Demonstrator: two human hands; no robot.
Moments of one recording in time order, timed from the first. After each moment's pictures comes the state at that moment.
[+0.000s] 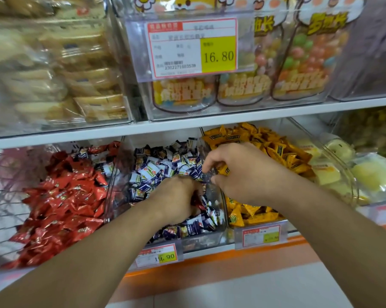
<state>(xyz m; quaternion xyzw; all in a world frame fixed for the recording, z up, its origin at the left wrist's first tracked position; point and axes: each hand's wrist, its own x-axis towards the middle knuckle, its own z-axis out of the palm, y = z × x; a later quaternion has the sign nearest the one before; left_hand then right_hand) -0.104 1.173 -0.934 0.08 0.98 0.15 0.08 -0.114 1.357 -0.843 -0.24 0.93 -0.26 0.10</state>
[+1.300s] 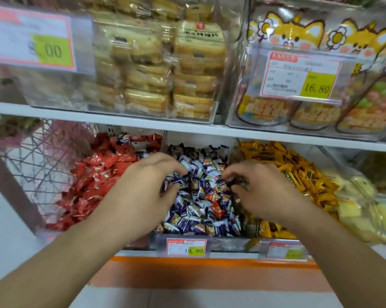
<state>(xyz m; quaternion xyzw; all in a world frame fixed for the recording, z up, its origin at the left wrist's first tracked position) 0.010 1.095 -0.862 0.01 0.96 0.23 -0.16 -0.109 1.327 -0.860 -0.33 0.93 -0.17 0.03</state>
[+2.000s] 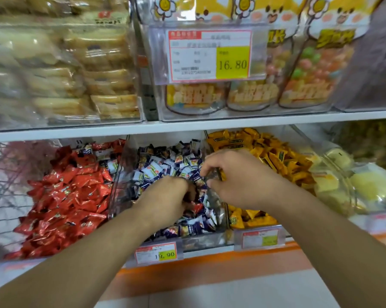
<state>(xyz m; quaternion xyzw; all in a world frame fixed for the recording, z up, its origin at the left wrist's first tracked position) -0.083 1.159 -0.927 0.06 0.99 0.14 0.04 -0.124 1.352 -0.860 -0.31 0.92 -0.22 0.08</state>
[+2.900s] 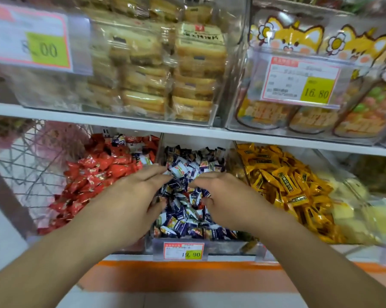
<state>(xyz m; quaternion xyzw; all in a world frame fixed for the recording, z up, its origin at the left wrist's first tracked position) 0.013 1.073 -0.881 0.01 0.98 0.17 -0.06 -0.104 1.280 -0.884 -0.39 0.91 -0.08 0.09</state>
